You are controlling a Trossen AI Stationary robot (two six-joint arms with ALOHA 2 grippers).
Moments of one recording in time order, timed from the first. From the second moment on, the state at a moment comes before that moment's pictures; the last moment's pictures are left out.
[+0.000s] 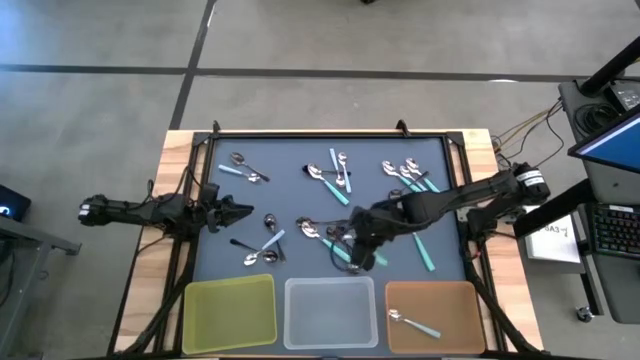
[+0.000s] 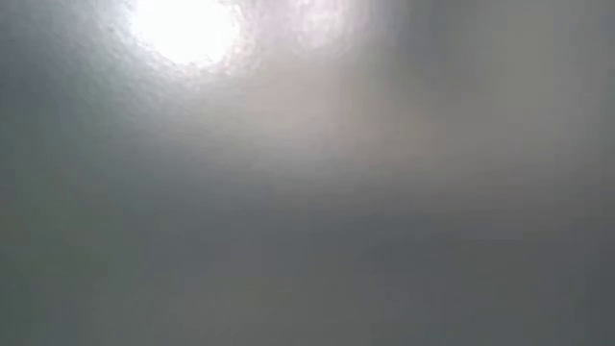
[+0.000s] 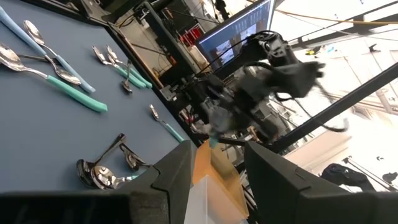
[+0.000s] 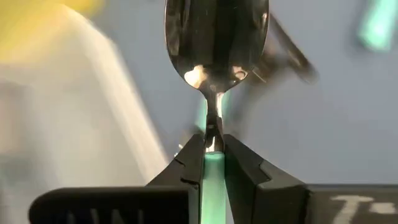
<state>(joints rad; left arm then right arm) -0.12 0.03 0.02 0.07 -0.23 -0.93 0.20 1.57 1.28 -0.72 0.00 0.66</state>
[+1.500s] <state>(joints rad) -0.12 0.03 0.02 0.07 -0.23 -0.93 0.13 1.89 1.51 -0.99 0.11 0.59</state>
